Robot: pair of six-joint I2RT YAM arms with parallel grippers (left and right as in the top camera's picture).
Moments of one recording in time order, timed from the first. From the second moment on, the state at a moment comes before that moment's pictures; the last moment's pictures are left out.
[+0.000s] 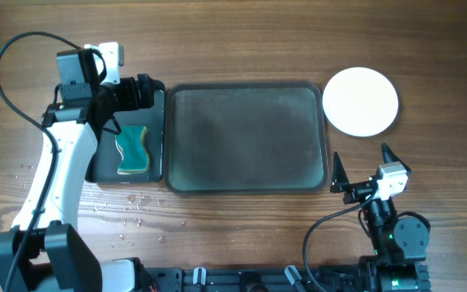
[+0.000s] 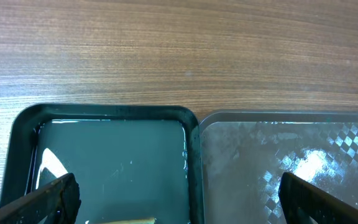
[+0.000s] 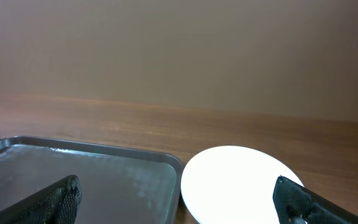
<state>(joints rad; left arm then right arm) 0.10 1.52 1.12 -0.44 0.23 -0.02 0.02 0.01 0.01 0.00 -0.15 -0.02</state>
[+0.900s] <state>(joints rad) 0.10 0.42 1.12 -0.50 0.23 -0.02 0.02 0.01 0.01 0.00 -0.15 -0.02</state>
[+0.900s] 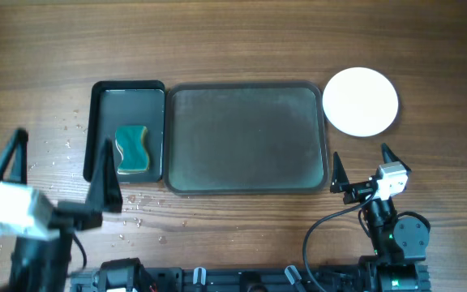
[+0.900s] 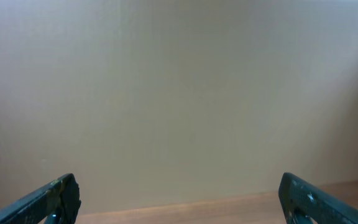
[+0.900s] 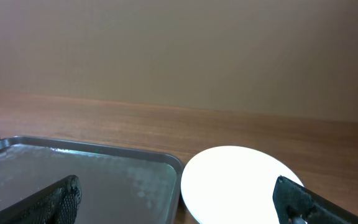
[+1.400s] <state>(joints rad) 0.10 0.09 0.91 -0.83 0.23 -0.02 0.02 0.01 0.01 0.00 -0.15 -0.02</state>
